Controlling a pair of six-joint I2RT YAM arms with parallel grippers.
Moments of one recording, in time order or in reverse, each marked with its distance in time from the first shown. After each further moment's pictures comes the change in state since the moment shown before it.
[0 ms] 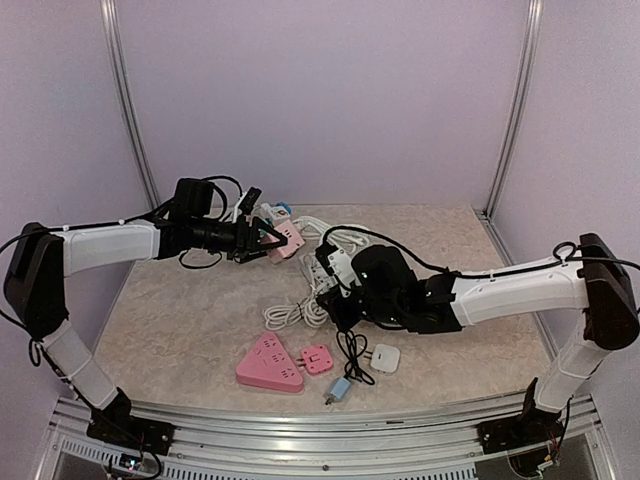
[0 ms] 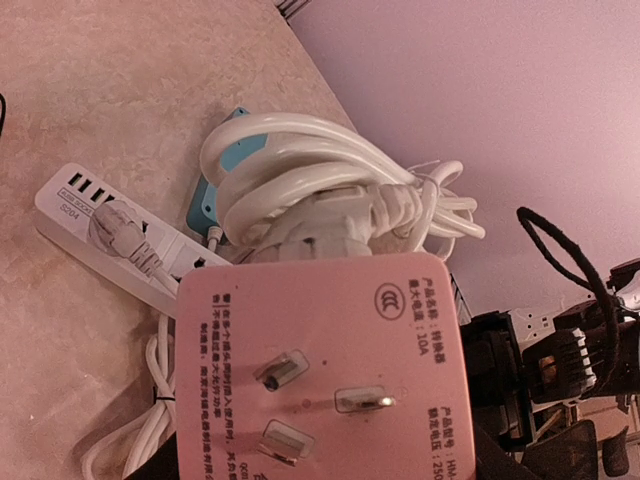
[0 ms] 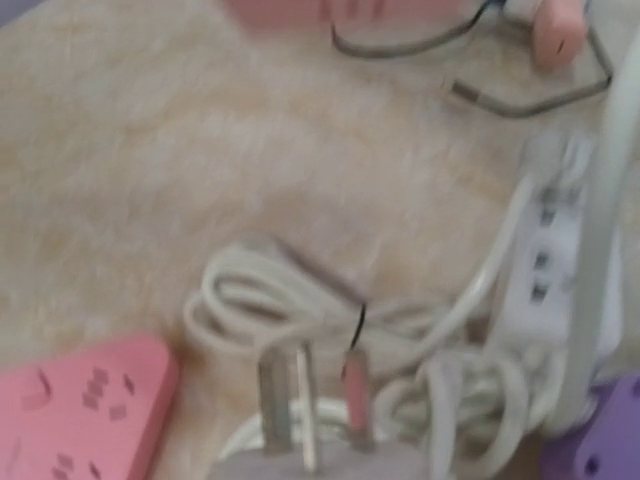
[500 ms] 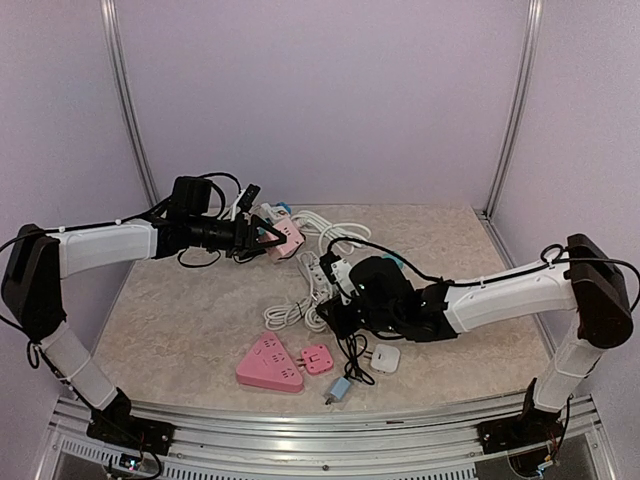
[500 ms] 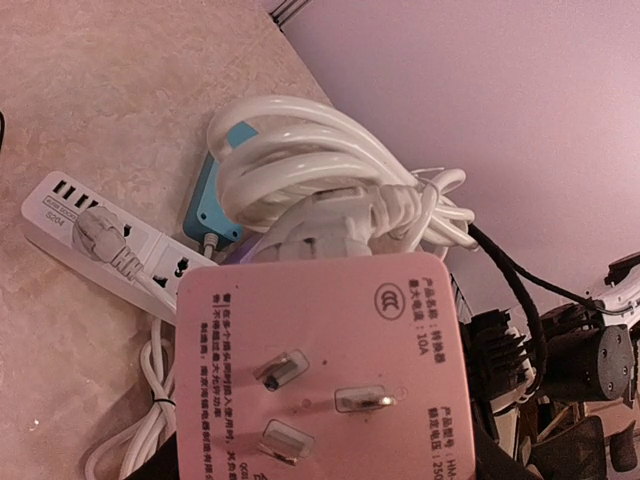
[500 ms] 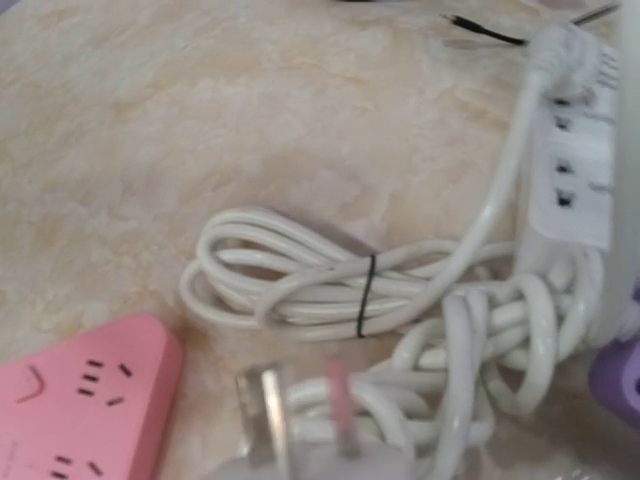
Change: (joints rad) left arm 0.000 -0.021 0.000 -0.004 -0.001 0.017; right arm 0.000 0.041 -0.061 0.062 -0.026 0.117
